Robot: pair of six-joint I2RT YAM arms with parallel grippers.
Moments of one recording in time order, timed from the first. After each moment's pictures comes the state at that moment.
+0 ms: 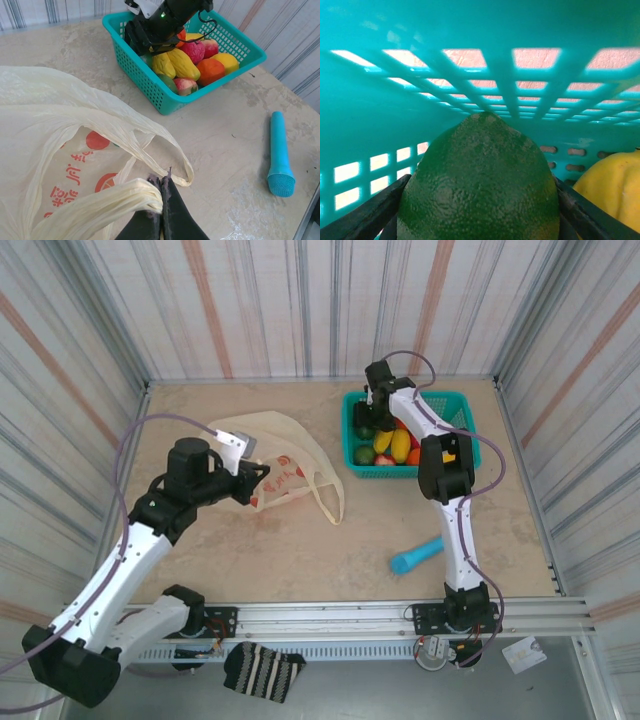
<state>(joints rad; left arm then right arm) -0.41 0.93 0.89 -0.47 0.40 -0.08 0.30 2.44 2.16 -0.87 -0.09 0.32</state>
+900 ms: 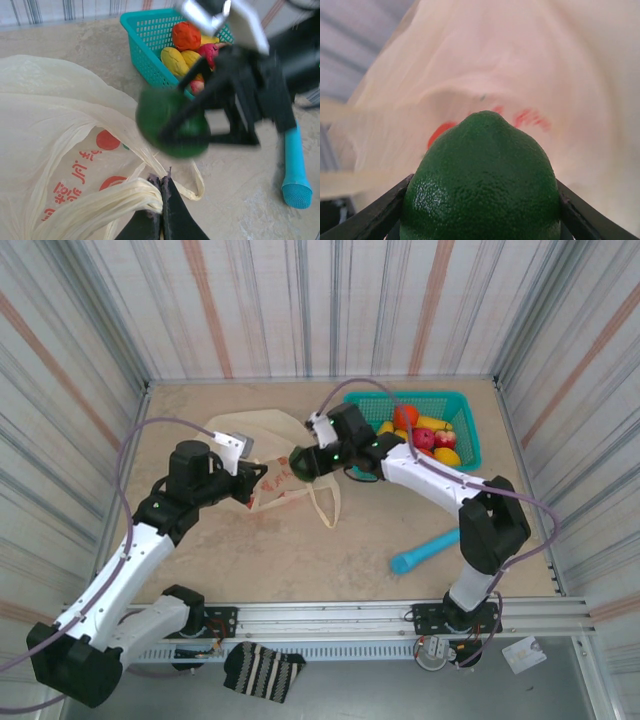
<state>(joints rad) -0.39 0.92 0.83 -0.39 0.37 -0.11 0.71 1.72 1.32 -0.35 -0.40 0.30</state>
